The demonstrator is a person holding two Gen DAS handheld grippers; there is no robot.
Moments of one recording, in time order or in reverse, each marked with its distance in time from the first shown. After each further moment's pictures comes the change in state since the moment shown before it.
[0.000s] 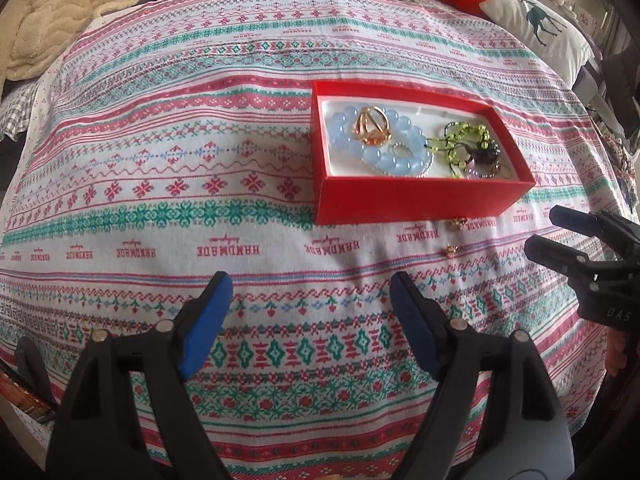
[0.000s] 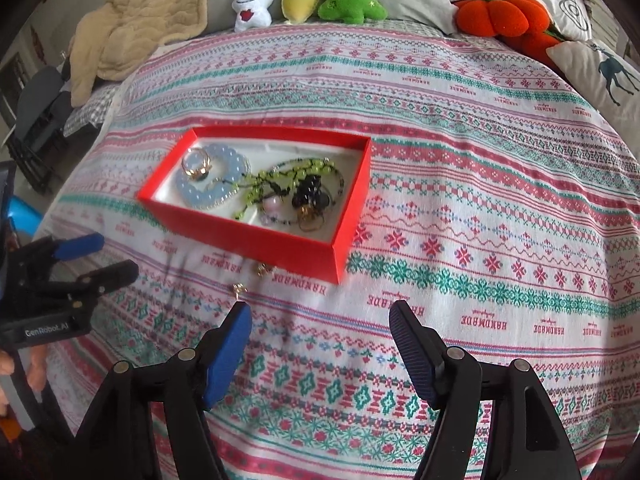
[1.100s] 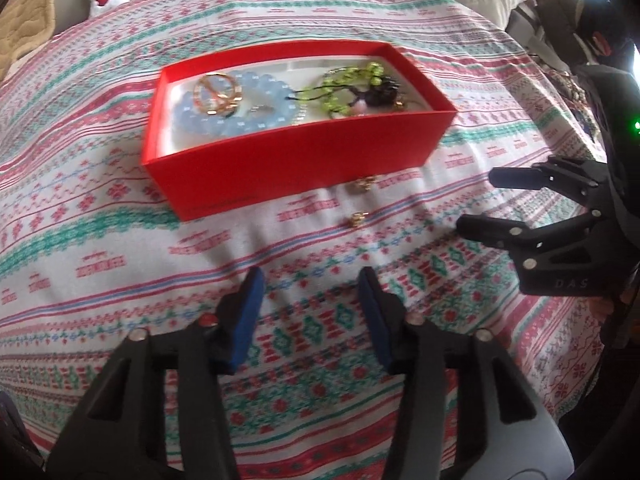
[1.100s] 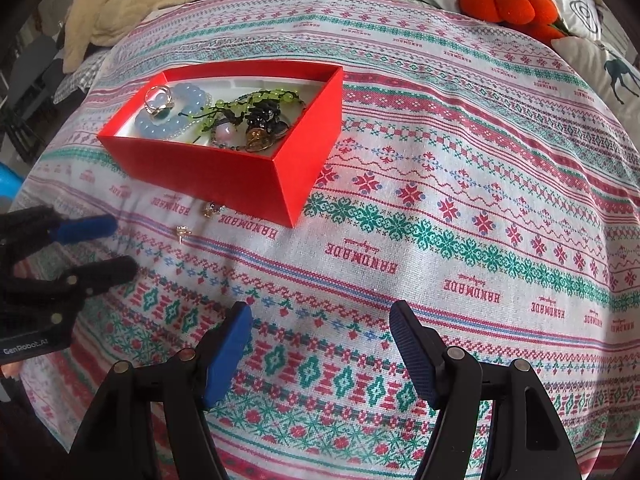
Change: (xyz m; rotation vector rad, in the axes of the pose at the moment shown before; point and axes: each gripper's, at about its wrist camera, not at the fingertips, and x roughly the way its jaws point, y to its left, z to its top) left arm 0.026 -0.063 -0.010 0.217 0.018 -0.181; right arm 0.025 -0.019 -0.031 -0.060 0.072 -0.053
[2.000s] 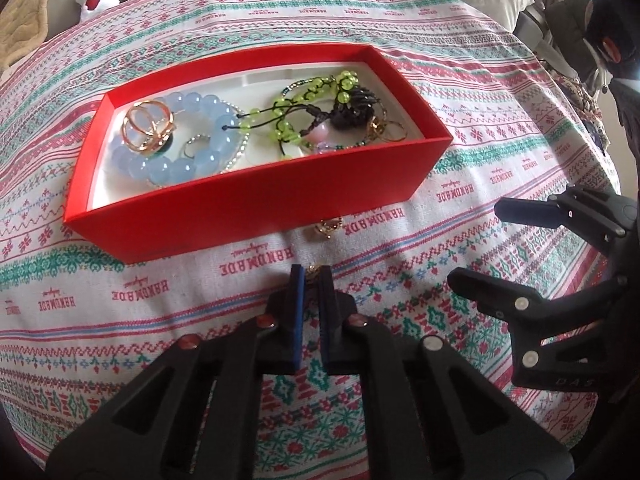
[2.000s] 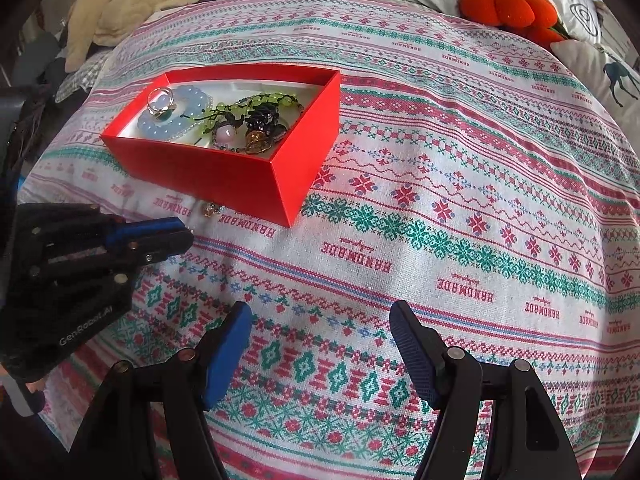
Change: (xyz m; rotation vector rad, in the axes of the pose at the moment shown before) left arm 0.027 -0.032 0.029 -0.028 -0.010 0.036; right arm -0.004 -0.003 -0.003 -0.005 -0.008 0.002
